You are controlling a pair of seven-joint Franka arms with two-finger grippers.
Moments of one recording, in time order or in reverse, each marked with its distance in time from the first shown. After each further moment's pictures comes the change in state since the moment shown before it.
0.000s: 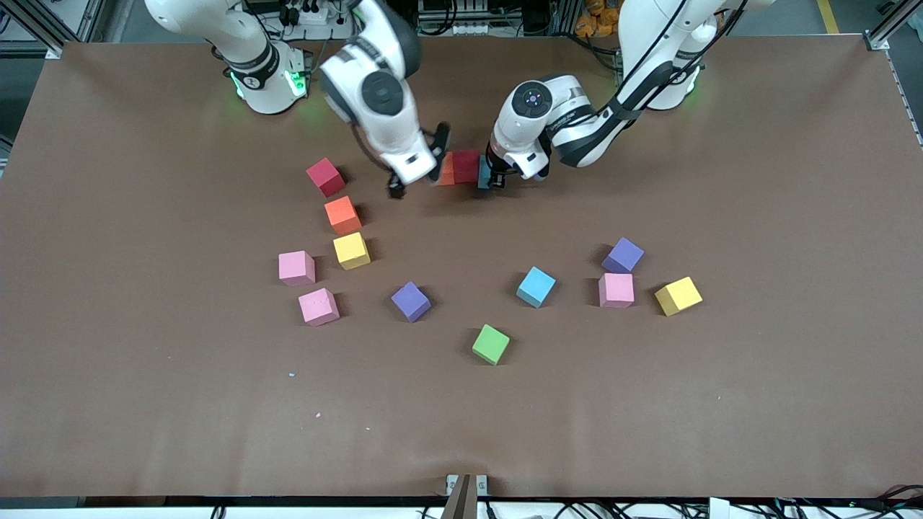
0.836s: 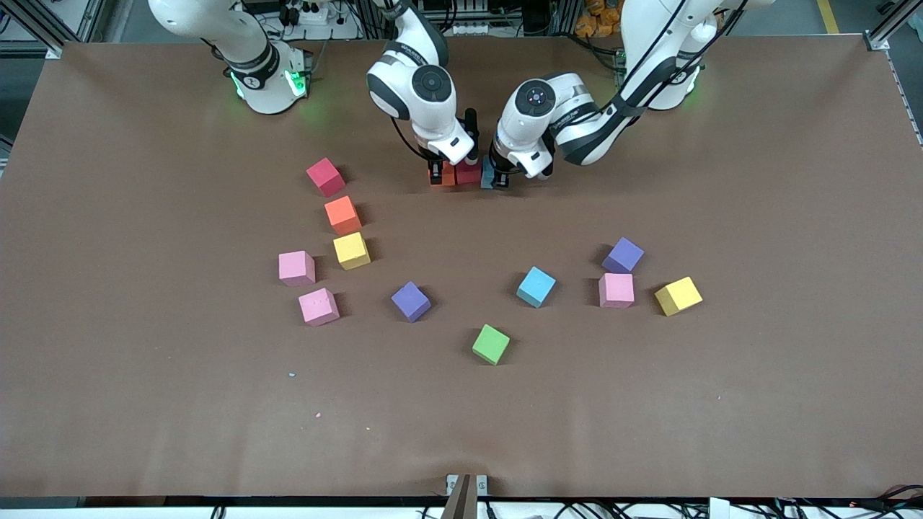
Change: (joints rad) left arm 0.001 -0.031 0.004 -0.031 -0.016 0.001 0.000; right arm 0.248 0.186 0.030 -0.033 -0.009 0.226 -0.108
